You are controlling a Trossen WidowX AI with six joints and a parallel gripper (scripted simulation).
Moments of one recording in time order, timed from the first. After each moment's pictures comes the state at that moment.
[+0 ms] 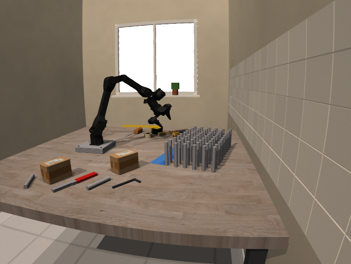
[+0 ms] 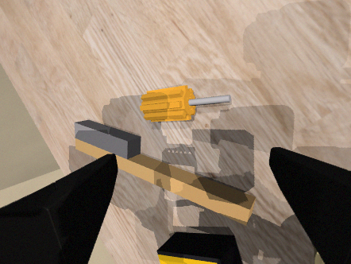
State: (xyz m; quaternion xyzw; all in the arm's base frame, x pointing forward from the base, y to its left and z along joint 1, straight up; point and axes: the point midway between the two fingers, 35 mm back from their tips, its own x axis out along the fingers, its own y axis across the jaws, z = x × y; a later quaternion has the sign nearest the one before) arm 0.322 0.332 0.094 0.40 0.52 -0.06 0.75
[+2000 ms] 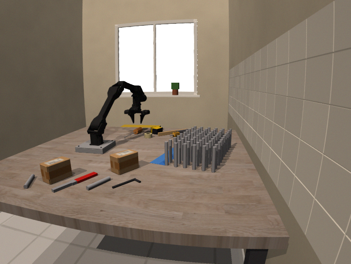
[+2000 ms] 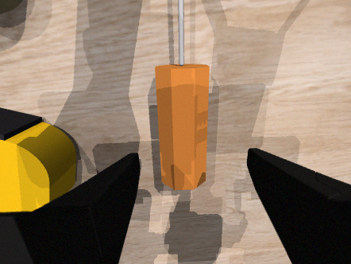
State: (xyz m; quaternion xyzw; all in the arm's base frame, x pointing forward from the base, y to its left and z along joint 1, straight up) arm 0.089 0.444 0.076 0.51 0.48 -0.52 0.49
